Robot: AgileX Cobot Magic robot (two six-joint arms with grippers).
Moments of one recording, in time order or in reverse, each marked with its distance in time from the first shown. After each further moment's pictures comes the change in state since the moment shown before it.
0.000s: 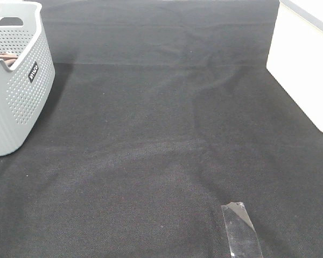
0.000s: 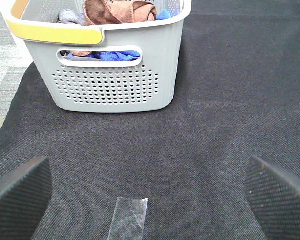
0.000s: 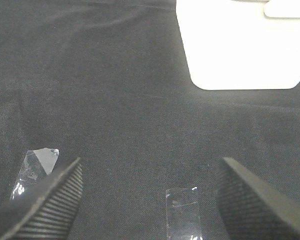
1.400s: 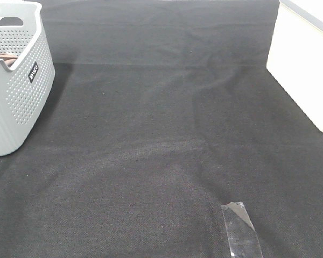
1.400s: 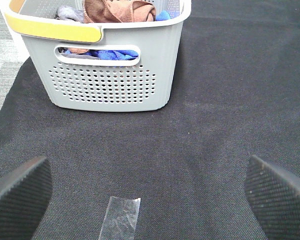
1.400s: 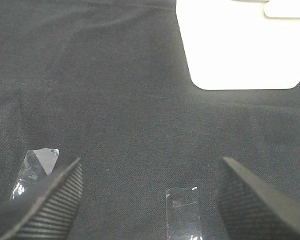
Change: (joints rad) left arm 0.000 0.000 0.000 -0.008 0.000 -0.041; right arm 0.000 0.000 0.000 0.000 0.000 0.000
